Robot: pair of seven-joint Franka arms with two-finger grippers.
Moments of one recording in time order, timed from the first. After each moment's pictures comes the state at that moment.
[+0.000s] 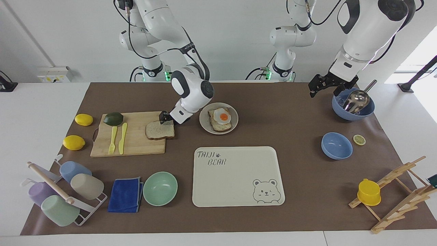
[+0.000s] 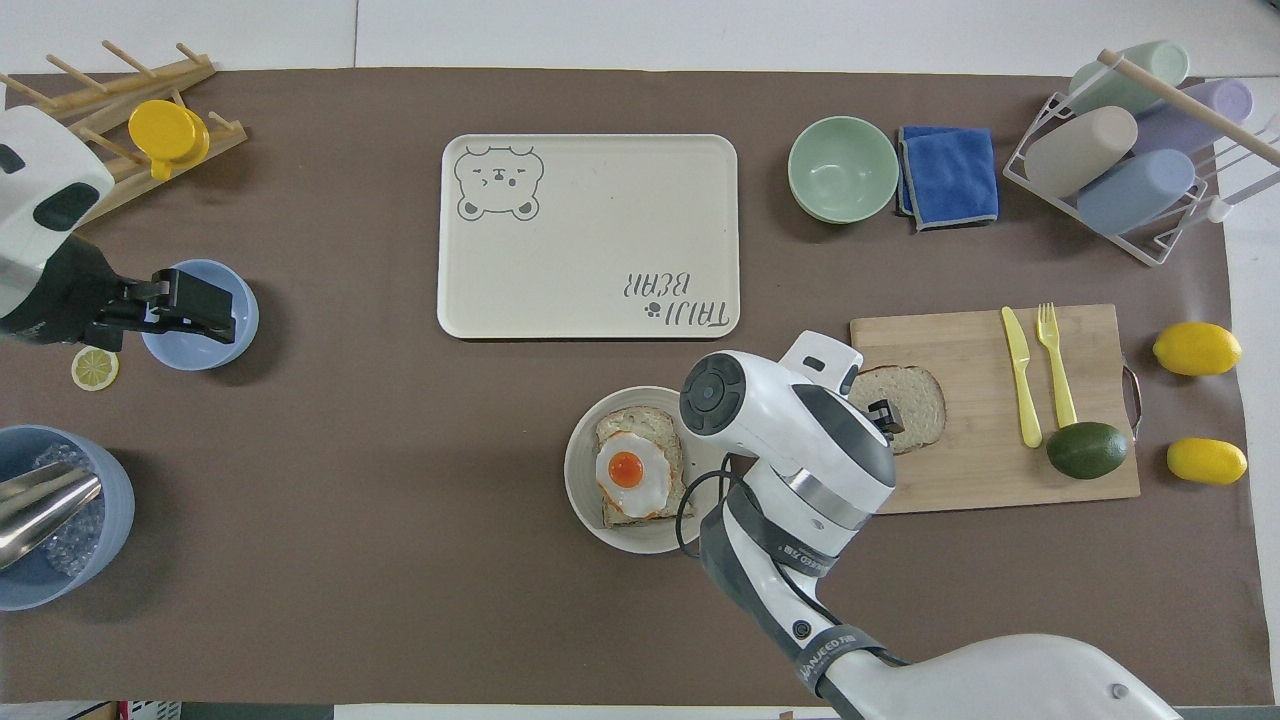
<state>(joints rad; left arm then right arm) -0.08 0.00 -0.07 -1.61 -0.03 1.52 -0.14 0.54 0.26 -0.01 -2.09 -0.48 1.86 0.55</state>
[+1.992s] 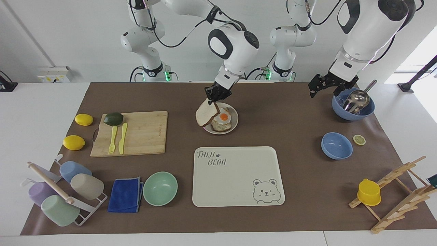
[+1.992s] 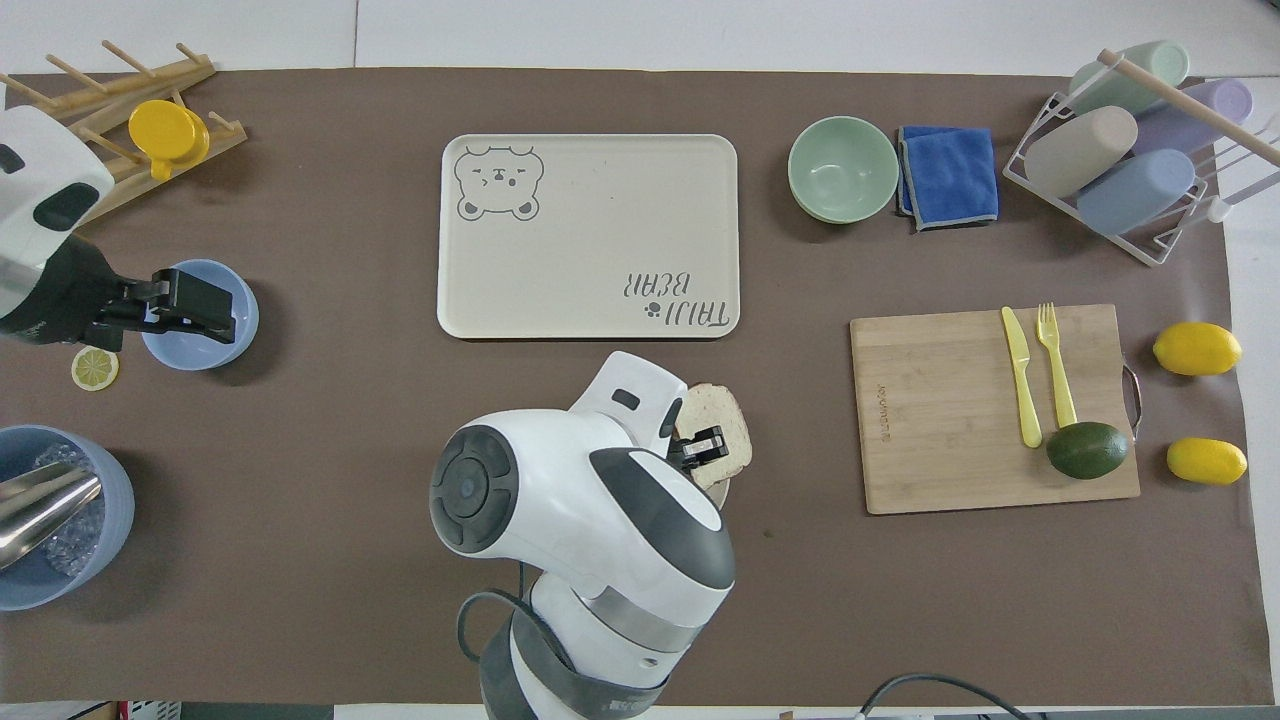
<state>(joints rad) -0.08 0.00 -0.07 -1.61 -0.03 1.52 -0.14 0.84 0.34 0.05 -1.62 -0.31 1.67 0.68</state>
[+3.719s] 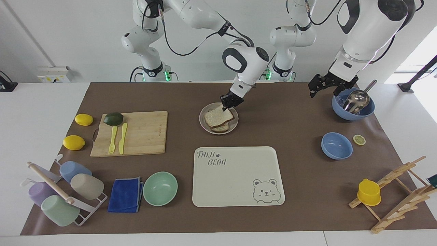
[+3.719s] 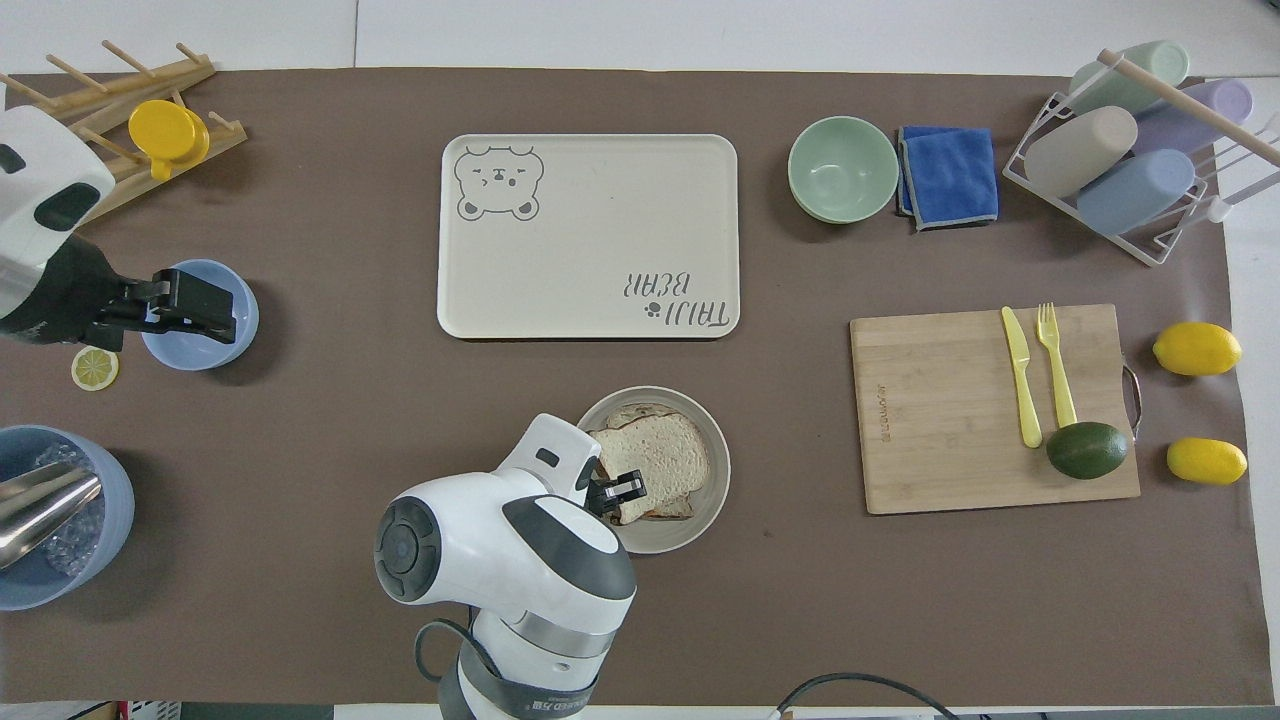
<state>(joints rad) -0.08 0.00 -0.07 -1.61 -0.03 1.52 -0.14 0.88 0.41 0.05 -1.71 -0.29 1.82 0.75</state>
